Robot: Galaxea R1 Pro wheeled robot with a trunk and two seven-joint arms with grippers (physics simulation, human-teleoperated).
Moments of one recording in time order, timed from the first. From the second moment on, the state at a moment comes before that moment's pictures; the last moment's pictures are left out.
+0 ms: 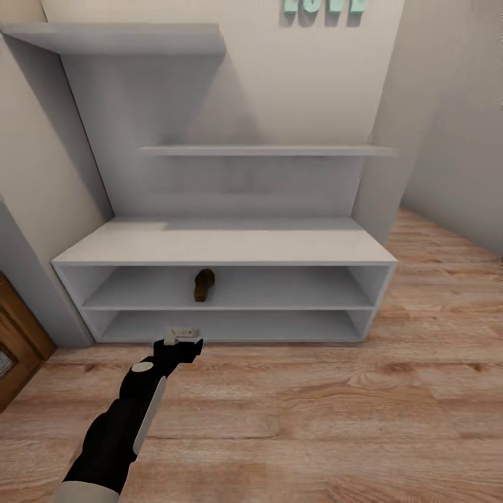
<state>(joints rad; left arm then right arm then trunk) -0.45 -0.04 -0.06 -1.30 -0.01 0.53 0.00 -0.76 -0.58 -1.26 -1.20 0.62 0.46 0.00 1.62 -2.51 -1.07</state>
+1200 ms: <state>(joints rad) -0.45 -0.04 -0.06 -1.30 -0.01 0.53 0.00 -0.76 -0.56 -1.26 -1.20 0.63 0.46 0.00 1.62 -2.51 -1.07</state>
